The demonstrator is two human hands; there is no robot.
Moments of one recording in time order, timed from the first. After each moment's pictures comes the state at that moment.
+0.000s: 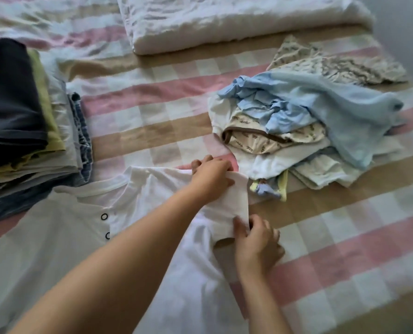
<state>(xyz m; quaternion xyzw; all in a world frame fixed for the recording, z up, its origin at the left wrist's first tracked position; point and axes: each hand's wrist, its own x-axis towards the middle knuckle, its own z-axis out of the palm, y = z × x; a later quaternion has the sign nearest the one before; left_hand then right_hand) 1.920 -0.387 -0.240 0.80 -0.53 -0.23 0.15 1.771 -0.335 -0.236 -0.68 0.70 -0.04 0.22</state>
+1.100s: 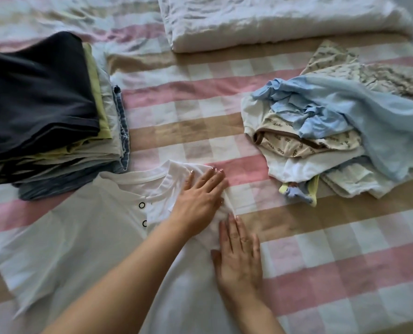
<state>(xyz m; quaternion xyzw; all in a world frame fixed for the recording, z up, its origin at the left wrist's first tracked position) 1.946 -0.277 -0.256 0.79 -0.58 -0.16 0.08 1.786 -0.265 -0.250 -0.91 0.40 0.00 0.14</state>
